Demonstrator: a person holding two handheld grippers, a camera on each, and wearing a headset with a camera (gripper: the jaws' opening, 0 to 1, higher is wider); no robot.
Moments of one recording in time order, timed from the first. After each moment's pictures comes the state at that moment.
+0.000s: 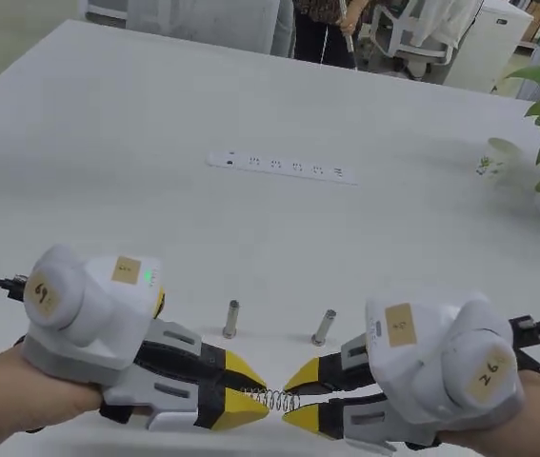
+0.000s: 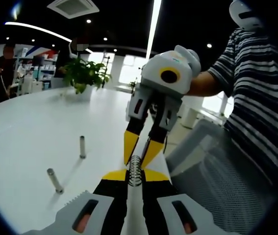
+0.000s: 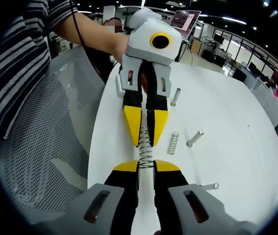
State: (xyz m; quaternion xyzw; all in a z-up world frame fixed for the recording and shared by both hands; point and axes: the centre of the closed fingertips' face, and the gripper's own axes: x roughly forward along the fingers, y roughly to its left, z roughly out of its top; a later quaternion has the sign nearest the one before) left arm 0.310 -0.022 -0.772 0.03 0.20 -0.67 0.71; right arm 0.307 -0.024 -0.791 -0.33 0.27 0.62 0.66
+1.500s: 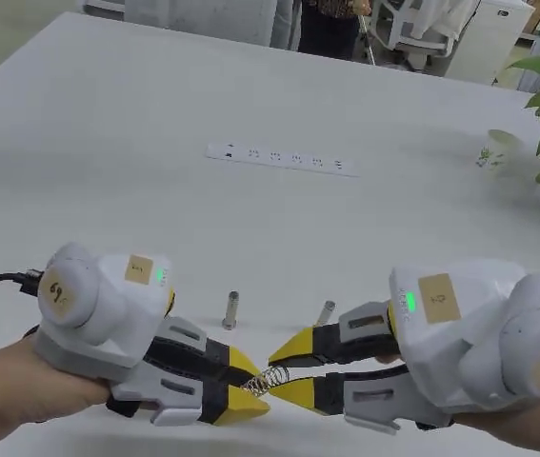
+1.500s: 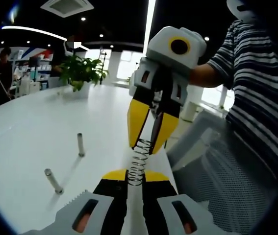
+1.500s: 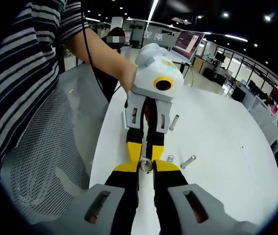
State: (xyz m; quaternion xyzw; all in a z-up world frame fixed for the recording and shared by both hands) left arm 0.309 -0.024 -0.783 0.06 0.20 -0.68 0.71; right arm 0.301 -0.004 -0.750 -0.31 0.19 0.64 0.67
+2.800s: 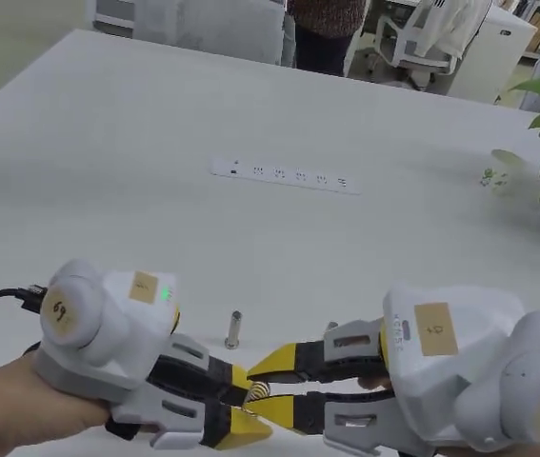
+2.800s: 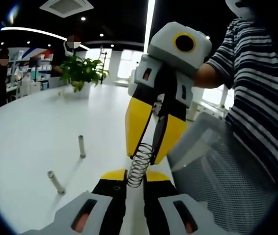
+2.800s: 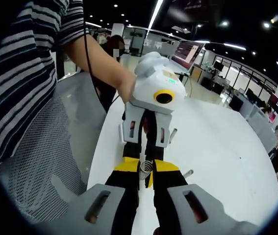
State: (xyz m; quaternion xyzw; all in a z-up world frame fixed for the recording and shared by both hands) left arm 0.307 -0.022 -0.774 0.06 0.20 -0.67 0.71; right arm 0.302 0.017 -0.735 -0.30 0.15 0.65 0.69
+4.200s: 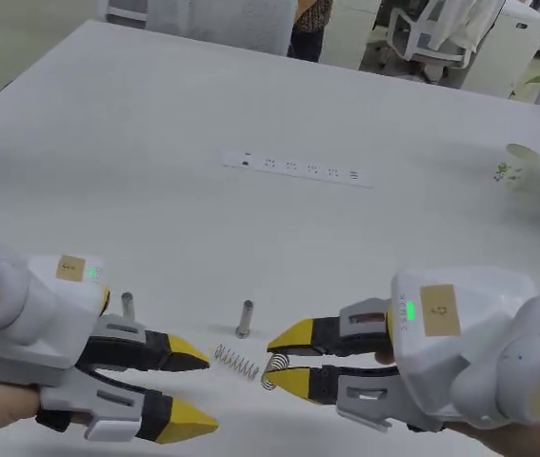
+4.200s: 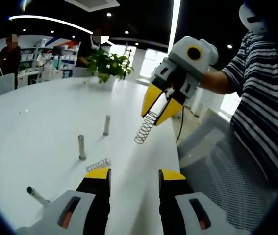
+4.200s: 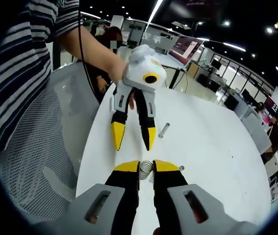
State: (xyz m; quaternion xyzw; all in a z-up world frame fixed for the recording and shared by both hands) left arm 0.316 0.043 -0.785 0.03 0.25 -0.59 0.77; right arm 0.318 0.011 -0.739 -0.34 0.15 0.62 0.69
